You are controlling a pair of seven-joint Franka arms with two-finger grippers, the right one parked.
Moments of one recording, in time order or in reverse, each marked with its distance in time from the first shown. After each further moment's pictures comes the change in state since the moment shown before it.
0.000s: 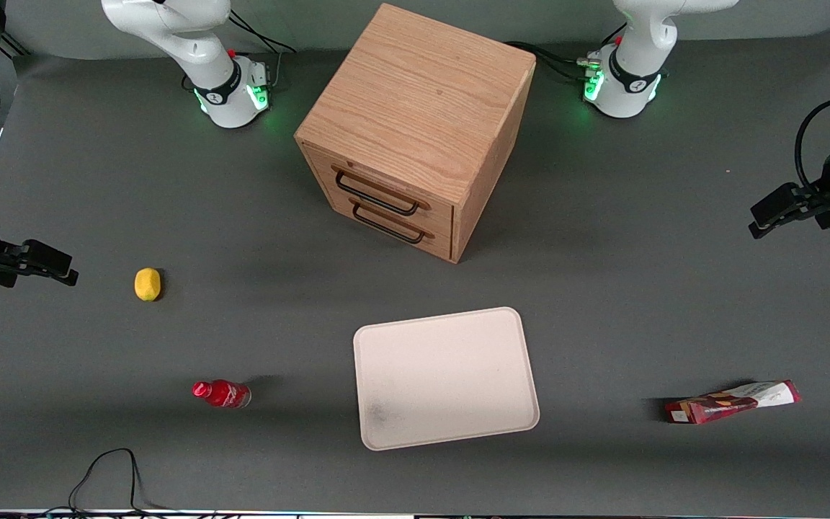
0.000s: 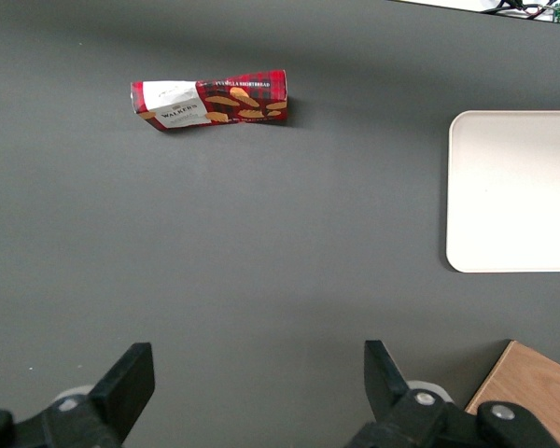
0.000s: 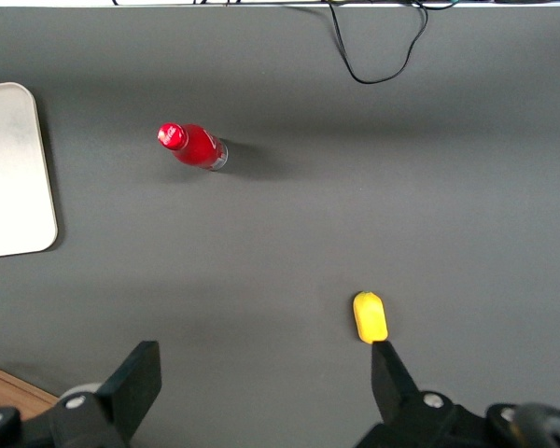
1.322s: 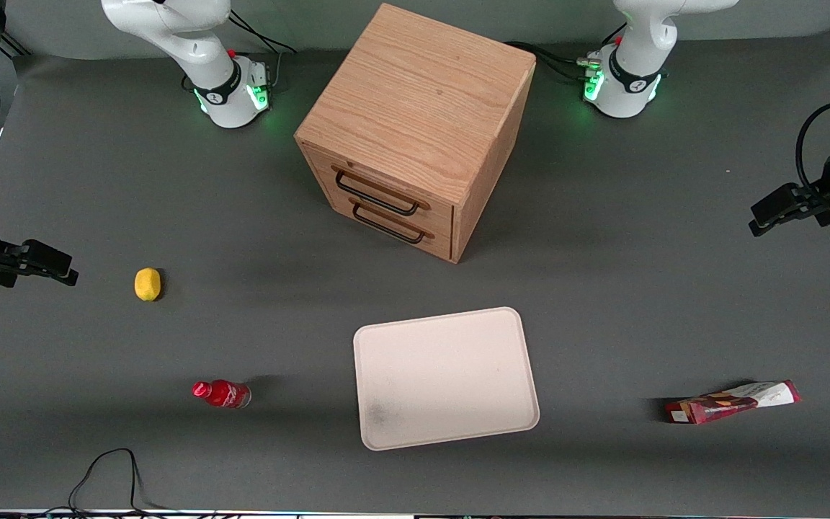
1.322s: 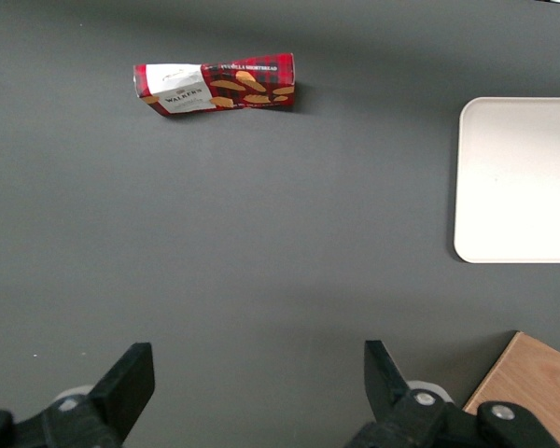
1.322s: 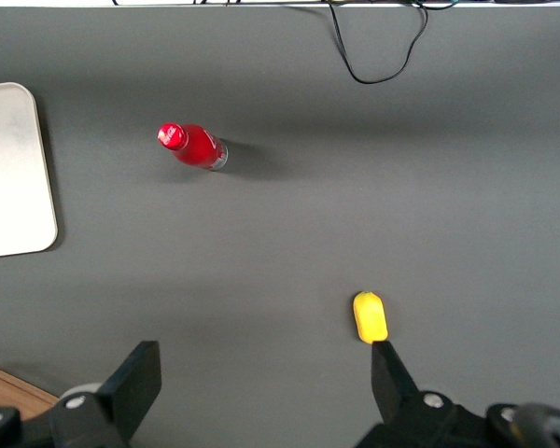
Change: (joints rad) arm 0.004 0.014 0.015 0.000 -0.001 -0.022 0.005
